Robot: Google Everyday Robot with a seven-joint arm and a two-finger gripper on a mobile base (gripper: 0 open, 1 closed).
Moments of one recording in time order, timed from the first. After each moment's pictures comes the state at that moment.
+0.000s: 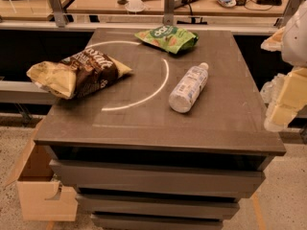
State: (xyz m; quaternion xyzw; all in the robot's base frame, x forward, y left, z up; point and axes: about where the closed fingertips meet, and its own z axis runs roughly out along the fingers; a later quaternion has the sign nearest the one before) arm 0.438 -0.217 0.977 -0.60 0.78 -0.03 0.16
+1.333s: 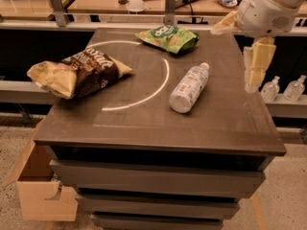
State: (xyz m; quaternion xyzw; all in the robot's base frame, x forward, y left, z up) arm 0.542 -0.179 0.962 -0.77 0.62 0.03 0.16
